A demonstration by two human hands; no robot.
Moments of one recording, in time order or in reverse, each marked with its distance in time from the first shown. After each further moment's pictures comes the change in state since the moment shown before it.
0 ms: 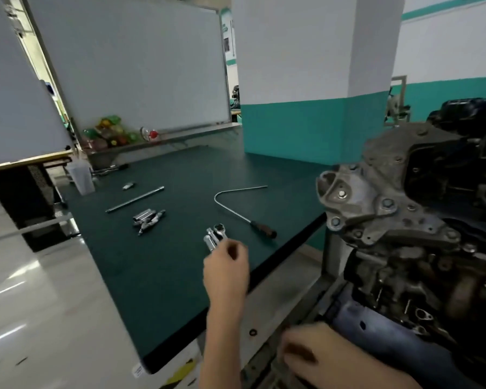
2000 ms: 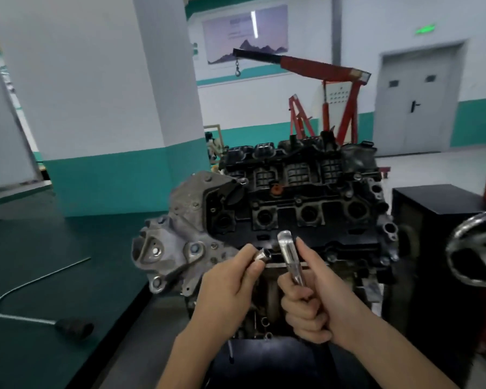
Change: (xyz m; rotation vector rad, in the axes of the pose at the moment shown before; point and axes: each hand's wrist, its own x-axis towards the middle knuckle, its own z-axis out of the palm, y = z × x) left_hand -0.101 0.150 0.152 -0.265 -0.720 1.154; right_hand -0.094 0.056 -0.202 1.549 0.301 0.874
